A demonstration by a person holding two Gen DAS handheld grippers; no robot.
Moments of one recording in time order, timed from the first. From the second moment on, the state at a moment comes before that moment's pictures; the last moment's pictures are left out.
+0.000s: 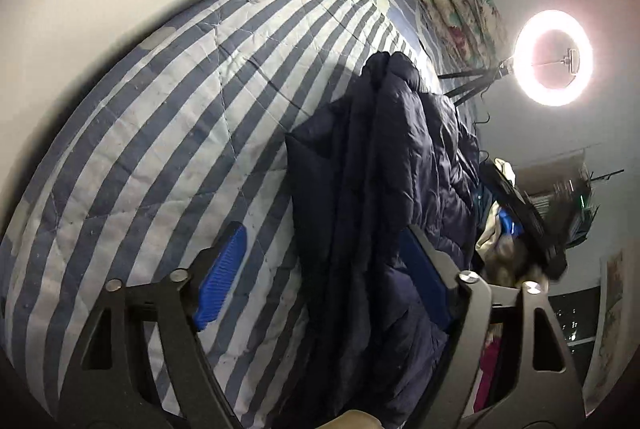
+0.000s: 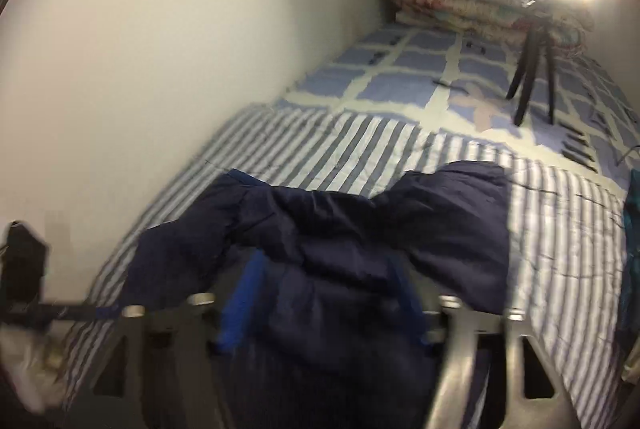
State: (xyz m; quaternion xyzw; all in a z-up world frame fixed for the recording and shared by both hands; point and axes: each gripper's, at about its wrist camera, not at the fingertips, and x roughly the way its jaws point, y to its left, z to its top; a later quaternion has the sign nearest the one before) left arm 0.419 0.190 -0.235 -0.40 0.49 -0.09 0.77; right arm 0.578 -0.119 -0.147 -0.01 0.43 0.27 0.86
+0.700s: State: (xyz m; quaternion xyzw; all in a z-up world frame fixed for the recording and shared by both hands) left arm 0.455 0.153 -0.249 -0.42 0.50 -0.14 0.75; right arm 0.531 -0.278 -0.245 0.27 0.51 0.29 0.76
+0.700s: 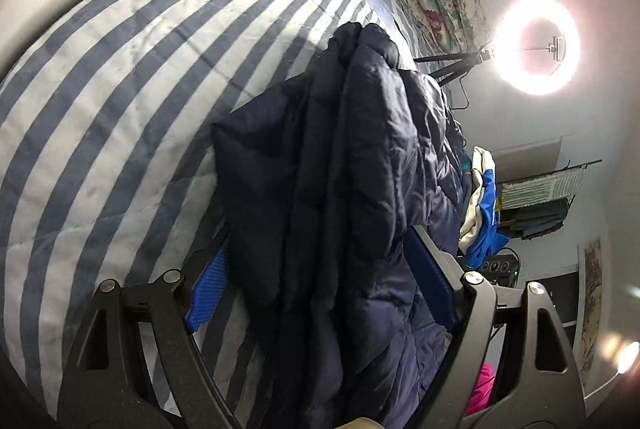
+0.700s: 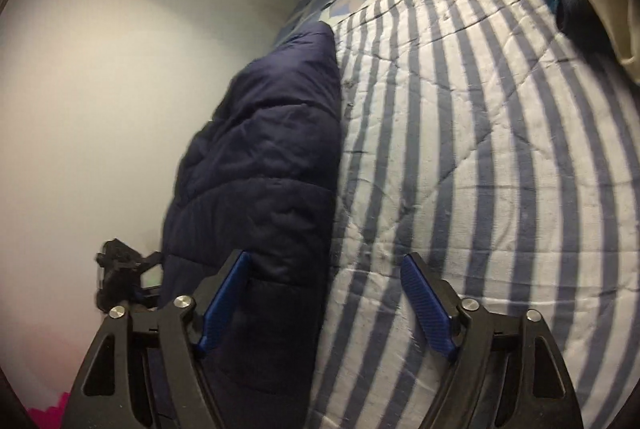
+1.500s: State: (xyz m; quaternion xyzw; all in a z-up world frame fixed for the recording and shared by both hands) left arm 0.451 0.087 -0.199 -0.21 0.49 -0.12 0.84; right arm 0.504 -0.166 -0.187 0.07 0.52 0.24 0.82
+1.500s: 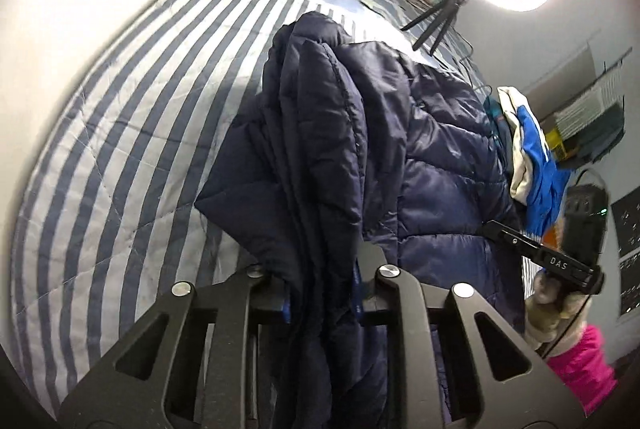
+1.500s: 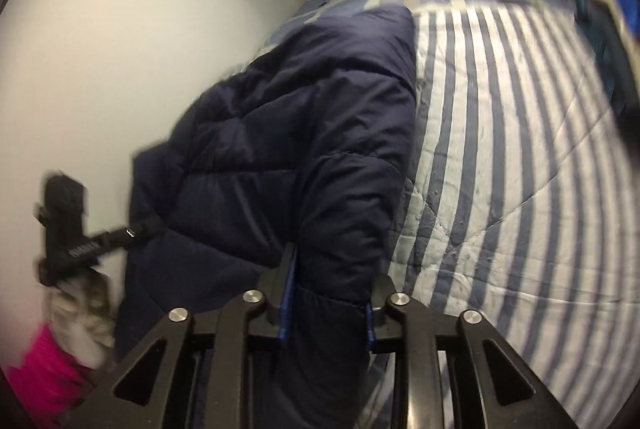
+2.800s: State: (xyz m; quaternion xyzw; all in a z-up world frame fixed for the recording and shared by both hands) left arm 0.391 -0.165 -0.070 -0.07 0.43 -0.30 0.85; right arm 0.365 -0.348 -0.029 -0.04 0.43 0.07 0.90
